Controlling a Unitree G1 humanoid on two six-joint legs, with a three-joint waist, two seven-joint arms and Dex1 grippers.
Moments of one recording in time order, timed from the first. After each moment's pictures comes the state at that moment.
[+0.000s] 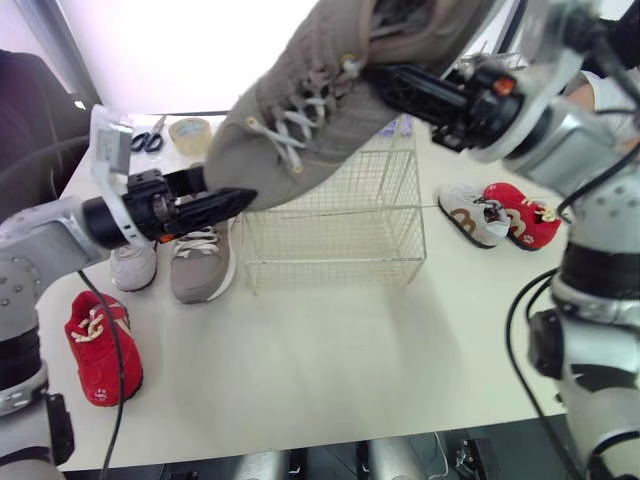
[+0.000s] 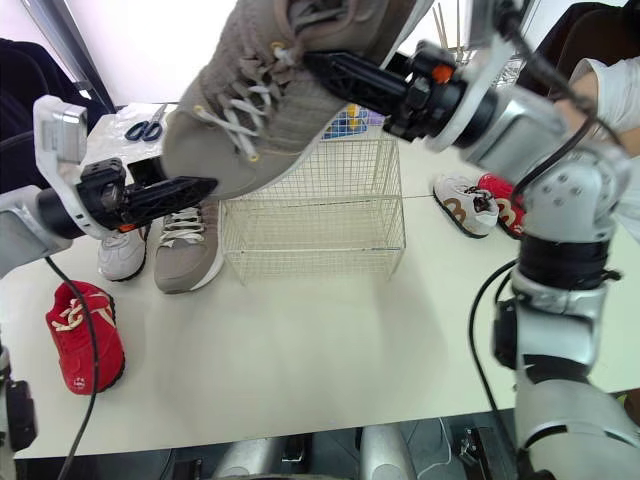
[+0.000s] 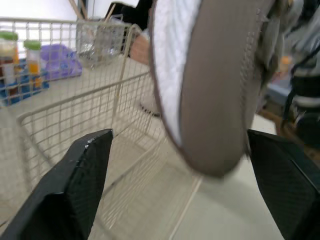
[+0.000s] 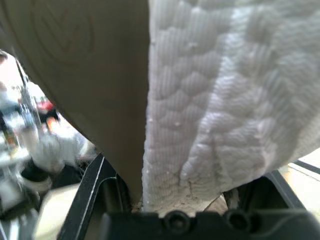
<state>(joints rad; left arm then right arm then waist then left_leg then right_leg) -0.53 0.91 0.34 -0.24 -1.11 0.96 -0.76 -1.16 -0.73 -0.09 0.09 0.93 0.79 0.94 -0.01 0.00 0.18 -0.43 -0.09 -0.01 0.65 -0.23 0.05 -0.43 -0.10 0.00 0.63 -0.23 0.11</state>
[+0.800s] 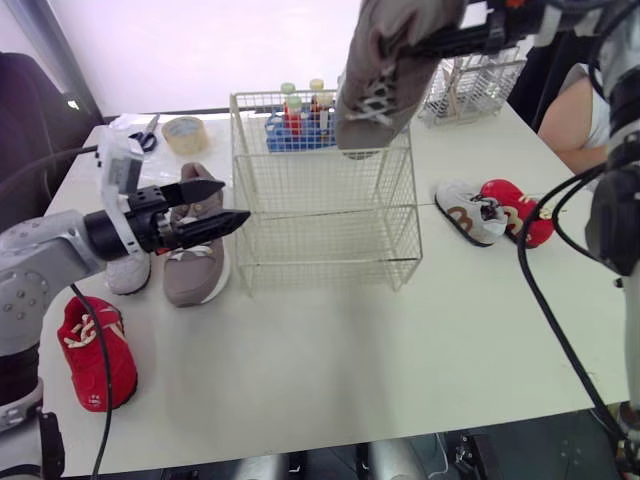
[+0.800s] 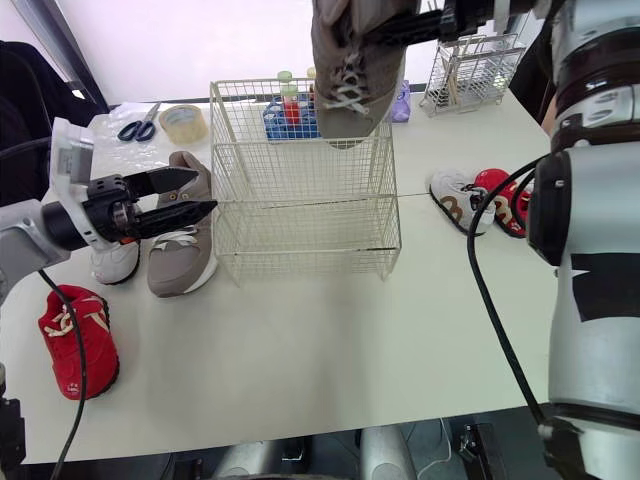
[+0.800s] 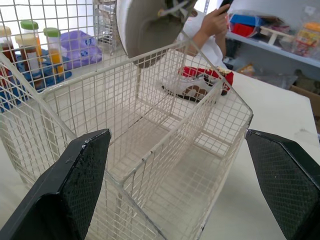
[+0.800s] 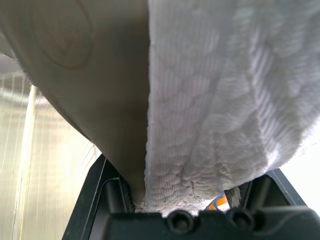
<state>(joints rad) -0.45 0.87 0.35 -0.32 -1.00 0.88 -0.76 -1.83 -0.64 0.20 1.28 -0.01 -0.14 1.50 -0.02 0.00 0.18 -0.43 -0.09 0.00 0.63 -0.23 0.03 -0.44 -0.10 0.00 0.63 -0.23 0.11</state>
